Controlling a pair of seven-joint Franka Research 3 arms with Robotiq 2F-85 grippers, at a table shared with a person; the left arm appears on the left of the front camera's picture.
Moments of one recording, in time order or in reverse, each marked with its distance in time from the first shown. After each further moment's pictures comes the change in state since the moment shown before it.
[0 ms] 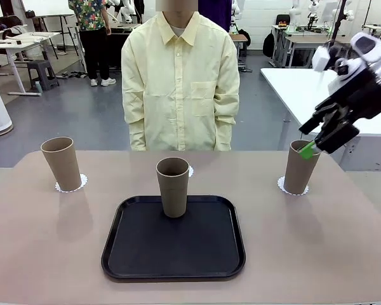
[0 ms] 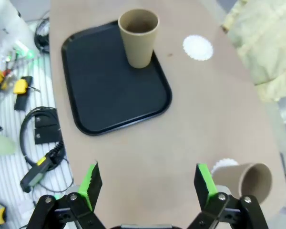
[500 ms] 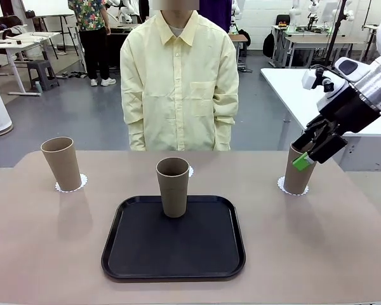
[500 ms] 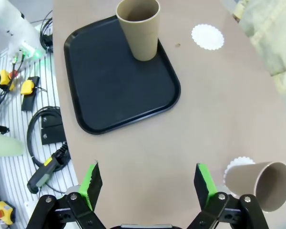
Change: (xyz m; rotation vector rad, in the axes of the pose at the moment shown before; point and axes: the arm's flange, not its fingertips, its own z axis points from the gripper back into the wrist) left arm 0.000 0.000 0.000 0.000 0.000 0.000; right arm -0.016 -0.020 -0.025 0.072 0.008 -0.055
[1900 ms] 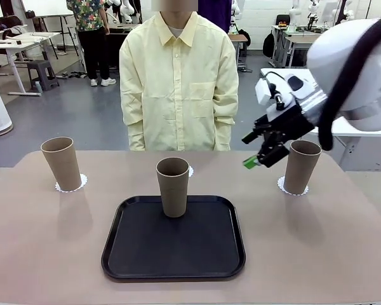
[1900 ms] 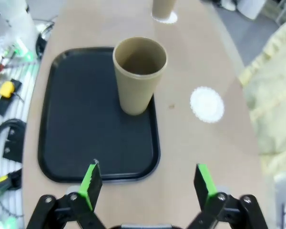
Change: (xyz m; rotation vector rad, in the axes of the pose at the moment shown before) left arm 0.000 0.000 0.000 0.000 0.000 0.000; right arm 0.054 -0.029 -0.098 0.002 -0.203 0.317
